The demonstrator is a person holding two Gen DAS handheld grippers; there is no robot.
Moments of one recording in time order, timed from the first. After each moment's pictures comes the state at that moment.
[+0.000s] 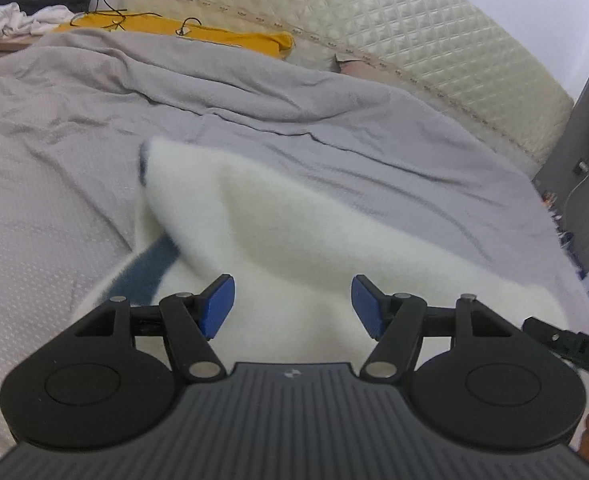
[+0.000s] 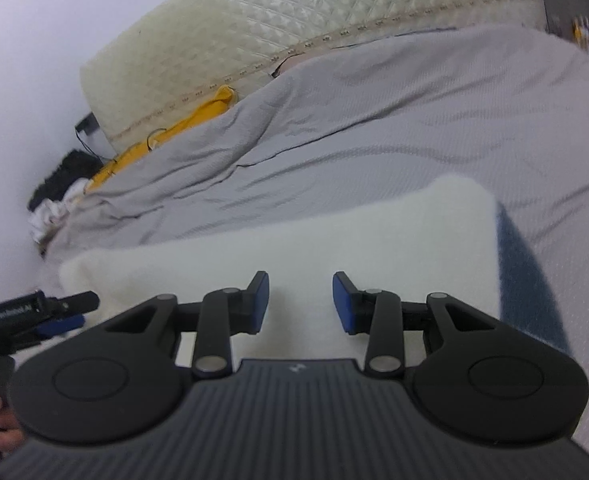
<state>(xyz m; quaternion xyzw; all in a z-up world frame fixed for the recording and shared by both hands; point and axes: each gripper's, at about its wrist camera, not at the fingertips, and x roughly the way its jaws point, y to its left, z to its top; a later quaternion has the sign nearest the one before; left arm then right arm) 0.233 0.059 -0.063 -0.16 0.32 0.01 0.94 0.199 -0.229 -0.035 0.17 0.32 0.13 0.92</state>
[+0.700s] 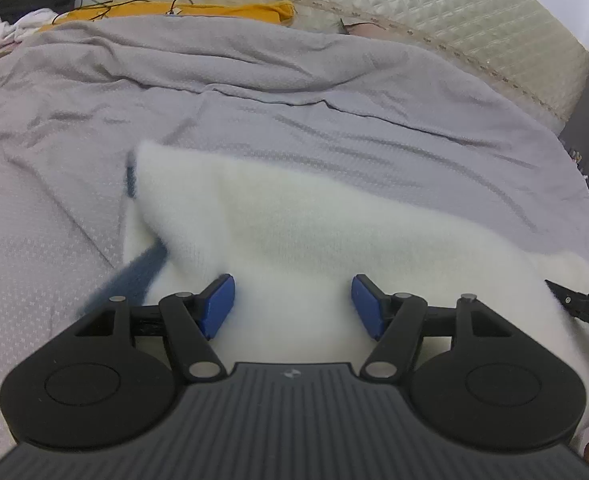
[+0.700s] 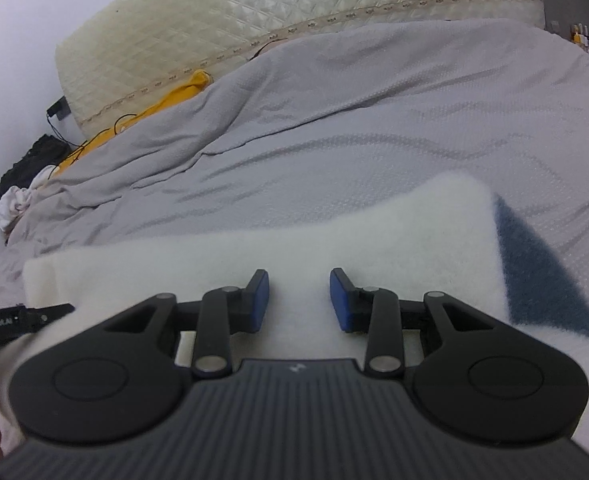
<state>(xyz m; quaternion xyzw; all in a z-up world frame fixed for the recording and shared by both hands) 0.279 0.061 -0.099 -0.11 0.36 0.02 0.93 0.245 -0.217 -0.077 0.14 0.32 0.11 0.93</state>
